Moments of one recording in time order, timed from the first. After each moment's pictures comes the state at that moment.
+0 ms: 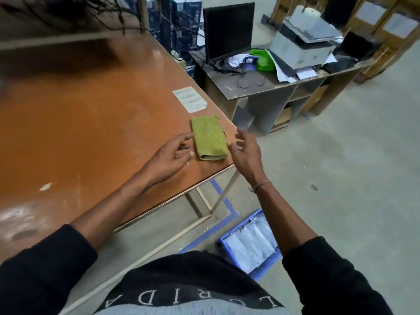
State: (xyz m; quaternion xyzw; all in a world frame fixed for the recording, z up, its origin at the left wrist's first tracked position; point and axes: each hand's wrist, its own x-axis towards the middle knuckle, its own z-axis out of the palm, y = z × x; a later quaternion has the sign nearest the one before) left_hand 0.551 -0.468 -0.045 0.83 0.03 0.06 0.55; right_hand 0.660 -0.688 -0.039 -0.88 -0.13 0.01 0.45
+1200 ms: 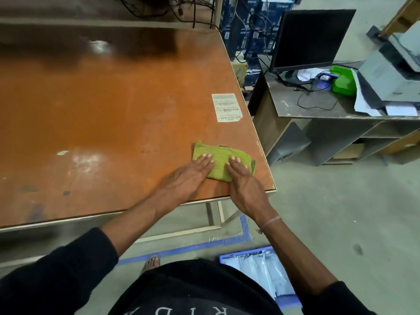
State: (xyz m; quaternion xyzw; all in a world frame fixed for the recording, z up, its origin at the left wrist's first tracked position) left_hand 0.603 -0.524 -0.106 0.98 0.08 0.02 0.18; right_hand 0.731 -0.696 -0.099 -0.84 -0.50 0.08 0.18
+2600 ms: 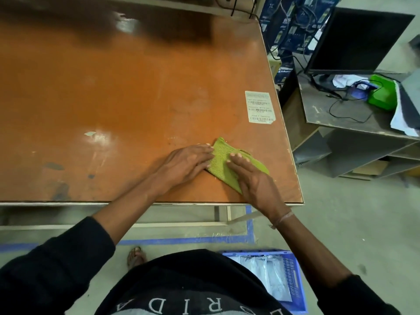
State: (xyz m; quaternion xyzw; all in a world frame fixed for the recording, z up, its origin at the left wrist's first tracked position) left_hand 0.553 -0.448 -0.098 0.97 0.10 0.12 0.19; right_hand 0.730 -0.649 -0.093 -0.74 -0.63 0.08 0.20
